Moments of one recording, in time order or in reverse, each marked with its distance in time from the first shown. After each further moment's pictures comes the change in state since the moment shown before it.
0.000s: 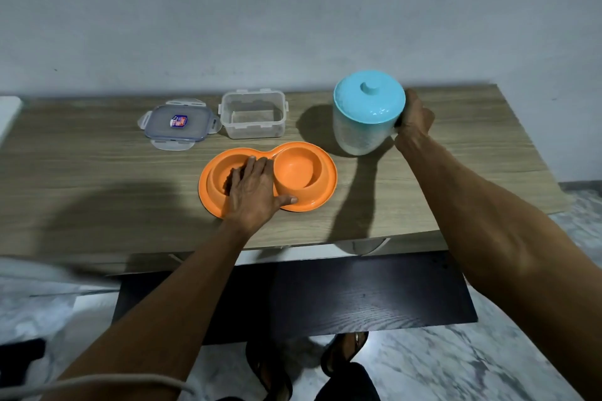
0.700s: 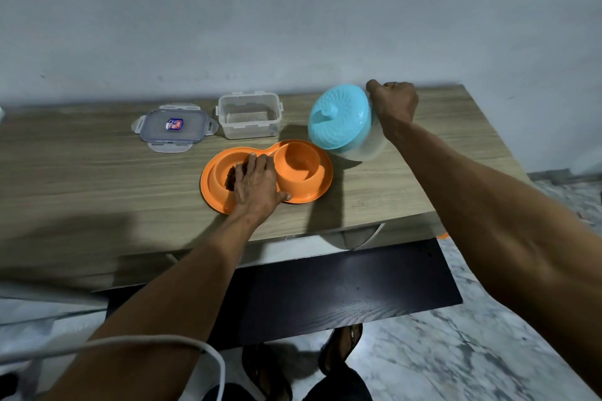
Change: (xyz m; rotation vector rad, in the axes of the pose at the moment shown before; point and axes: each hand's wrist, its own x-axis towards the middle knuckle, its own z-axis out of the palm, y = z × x) left_hand -0.002 -0.004 -0.002 0.010 -0.047 0.053; right_hand -0.065 -0.026 0.007 -0.536 -0.018 -0.421
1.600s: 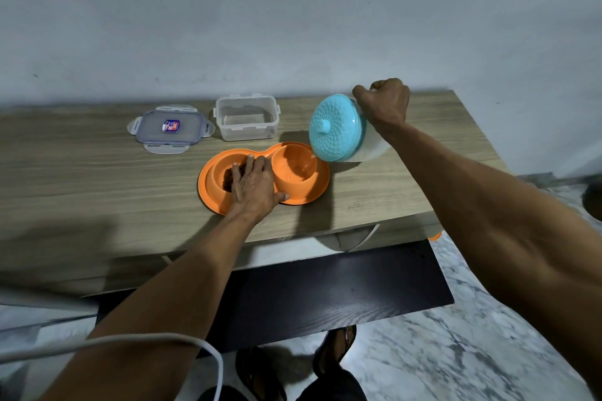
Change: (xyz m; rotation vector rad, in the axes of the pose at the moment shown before) left_hand 0.001 -0.002 -0.002 -0.031 -0.054 -0.011; right_hand -0.012 -0.013 -0.004 -0.287 -0.034 -0.226
